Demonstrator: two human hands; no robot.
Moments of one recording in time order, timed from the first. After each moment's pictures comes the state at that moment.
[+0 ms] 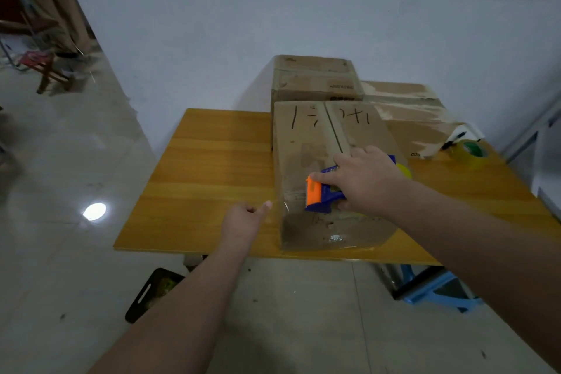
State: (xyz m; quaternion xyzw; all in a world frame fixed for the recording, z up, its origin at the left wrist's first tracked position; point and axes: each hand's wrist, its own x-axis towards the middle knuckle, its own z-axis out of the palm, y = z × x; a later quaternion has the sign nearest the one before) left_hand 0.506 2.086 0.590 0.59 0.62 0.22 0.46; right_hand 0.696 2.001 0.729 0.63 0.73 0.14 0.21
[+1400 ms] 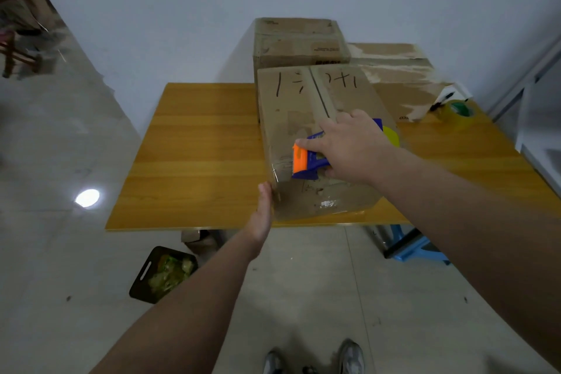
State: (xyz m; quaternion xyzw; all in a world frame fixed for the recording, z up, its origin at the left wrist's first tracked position) left_hand 0.524 2.025 0.584 0.53 0.47 0.17 0.68; right_hand 0.688 1.994 0.726 0.65 0.71 0.15 0.20
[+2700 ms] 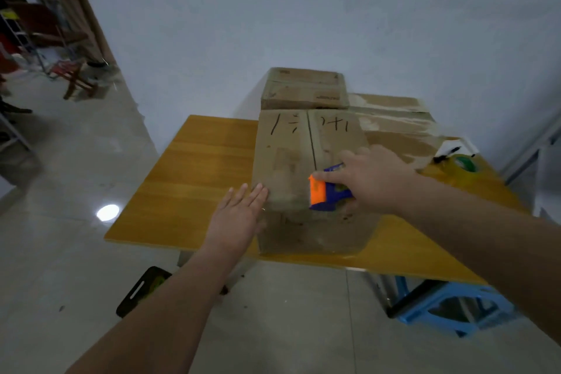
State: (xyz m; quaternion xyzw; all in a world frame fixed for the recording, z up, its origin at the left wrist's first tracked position) left_hand 0.529 2.041 0.620 0.90 0.44 0.05 -0.03; right_hand 0.759 1.960 0.754 0.60 0.76 0.14 0.21
